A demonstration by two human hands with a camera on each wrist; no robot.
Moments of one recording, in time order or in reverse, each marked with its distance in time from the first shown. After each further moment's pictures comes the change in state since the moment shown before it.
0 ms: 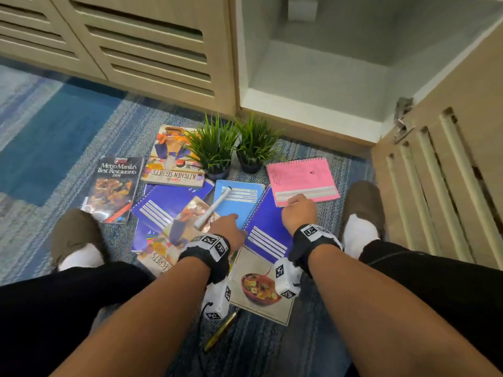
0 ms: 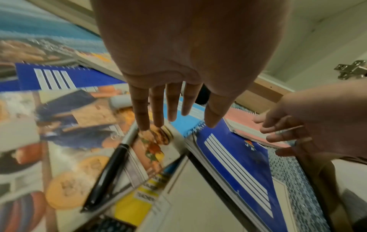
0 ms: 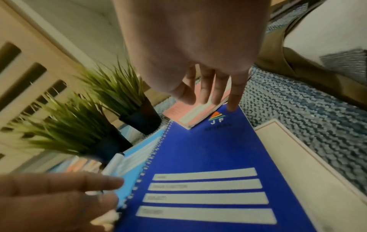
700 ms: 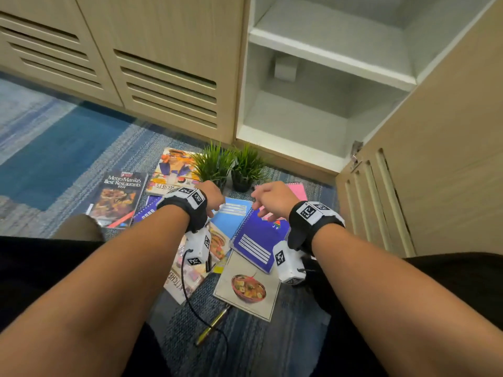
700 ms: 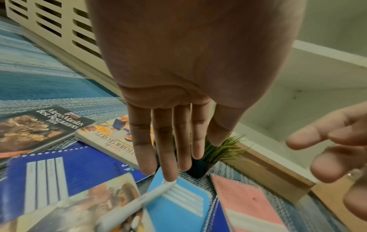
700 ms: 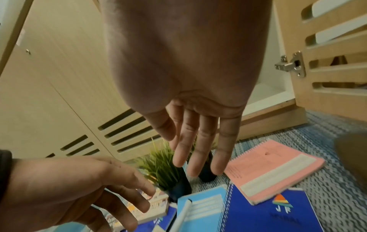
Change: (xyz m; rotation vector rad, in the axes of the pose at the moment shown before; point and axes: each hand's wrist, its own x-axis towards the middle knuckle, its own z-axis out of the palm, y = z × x) left_hand -0.060 0.010 -0.126 -0.233 0.031 0.060; right_hand -0.108 -0.107 -0.101 0.104 -0.424 -0.214
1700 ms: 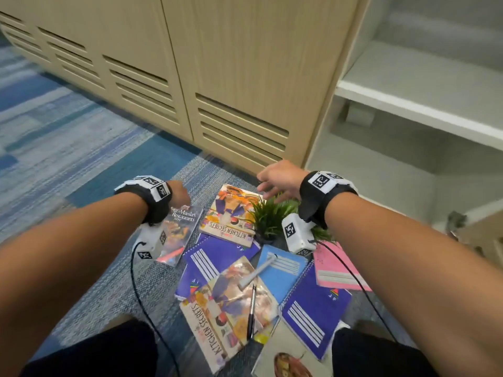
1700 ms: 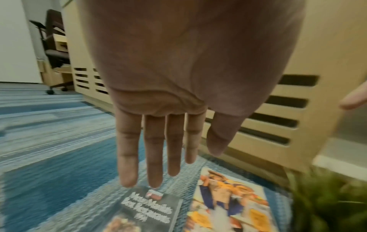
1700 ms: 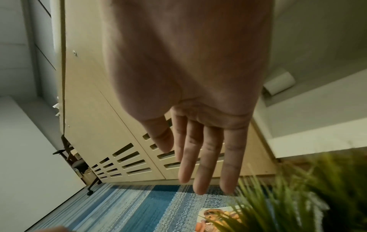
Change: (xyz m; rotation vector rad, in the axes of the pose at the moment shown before) left_hand 0.037 -0.104 -0.192 0.333 0.121 -0.335; right_hand 0.116 -0.190 0.027 -0.123 -0.186 -0.126
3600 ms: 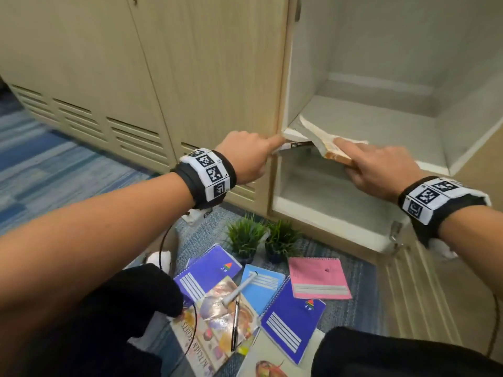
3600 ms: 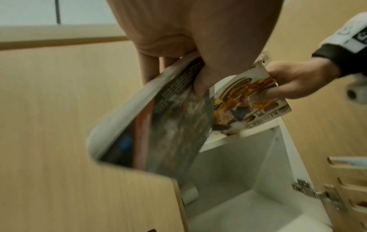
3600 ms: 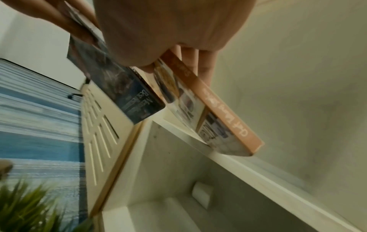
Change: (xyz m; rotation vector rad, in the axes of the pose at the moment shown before) left_hand -0.206 0.180 -0.092 0.431 0.929 0.863; right_hand -0.197 0.061 -0.201 -1.236 0.800 -0.651
